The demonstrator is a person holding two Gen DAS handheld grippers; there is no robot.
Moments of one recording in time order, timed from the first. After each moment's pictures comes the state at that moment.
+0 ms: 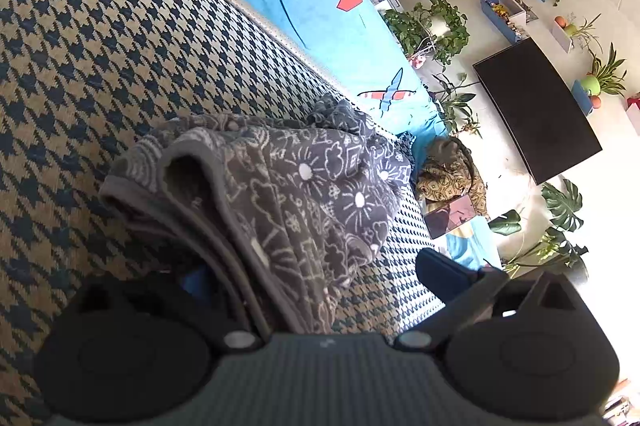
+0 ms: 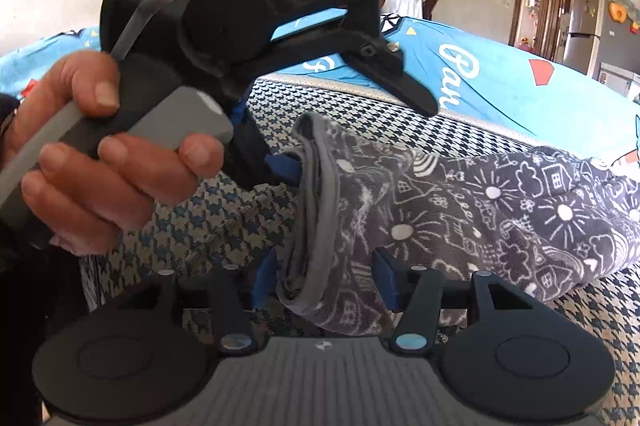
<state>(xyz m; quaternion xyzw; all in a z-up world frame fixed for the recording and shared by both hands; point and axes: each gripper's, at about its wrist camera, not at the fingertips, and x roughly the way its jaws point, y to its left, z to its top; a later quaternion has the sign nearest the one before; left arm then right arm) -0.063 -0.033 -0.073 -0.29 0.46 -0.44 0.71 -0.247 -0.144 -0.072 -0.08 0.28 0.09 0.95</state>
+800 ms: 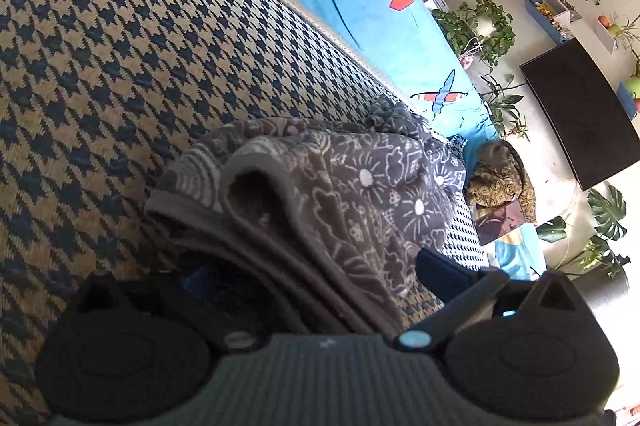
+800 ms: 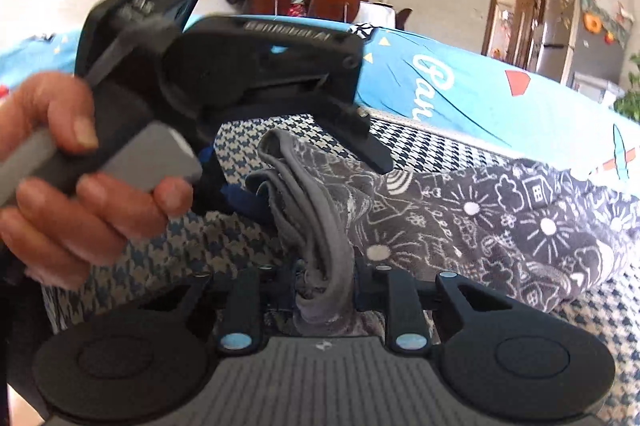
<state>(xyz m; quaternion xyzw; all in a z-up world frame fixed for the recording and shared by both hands) -0.050 -0.030 -0.093 -0.25 0.49 -0.38 0.74 -0.238 -0.150 -0.075 -0.06 0.26 0.04 0.96</state>
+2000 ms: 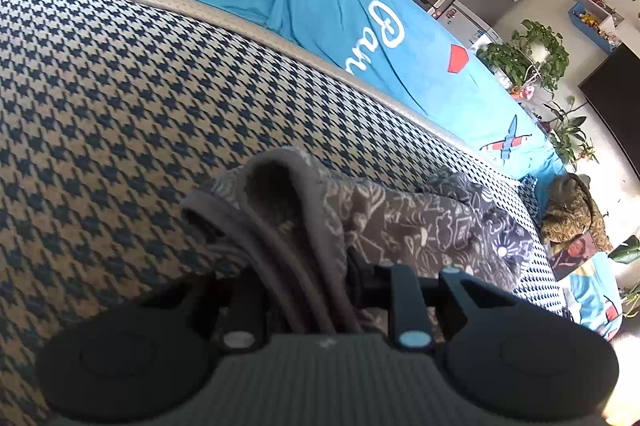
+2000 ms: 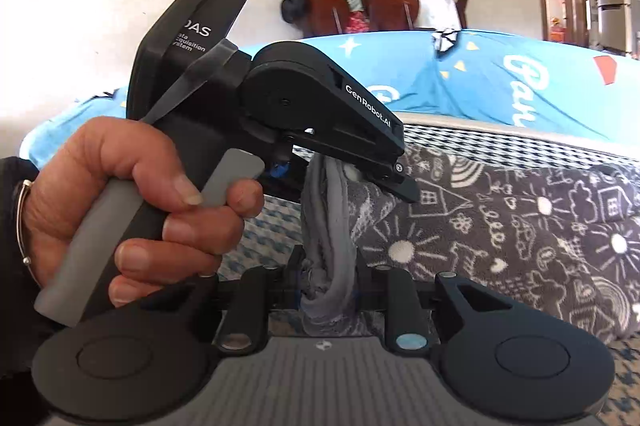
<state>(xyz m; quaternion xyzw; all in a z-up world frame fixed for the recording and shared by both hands) -0.041 0.040 -0.041 -0.18 0.45 -0.27 0.83 -0.201 -0.086 -0.050 0.03 0.26 0.17 0.95</state>
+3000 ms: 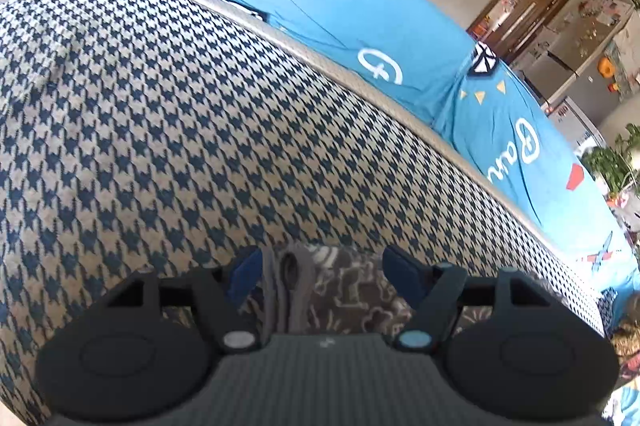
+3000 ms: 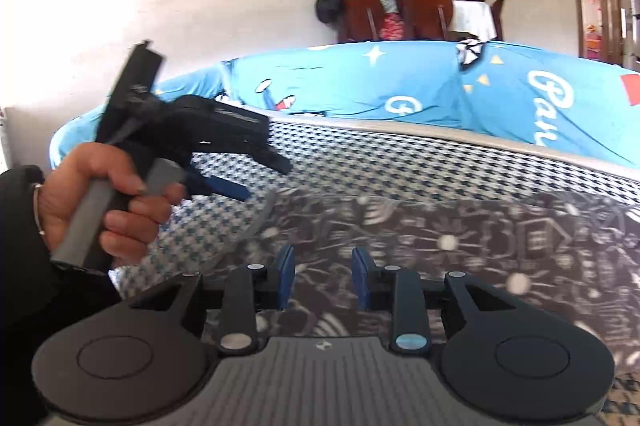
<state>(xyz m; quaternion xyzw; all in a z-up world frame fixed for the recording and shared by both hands) -0.047 0.144 -0.038 -0.24 0.40 -0.06 0.88 -0.176 -0.126 -0.036 0.01 0.26 0.21 0.94</state>
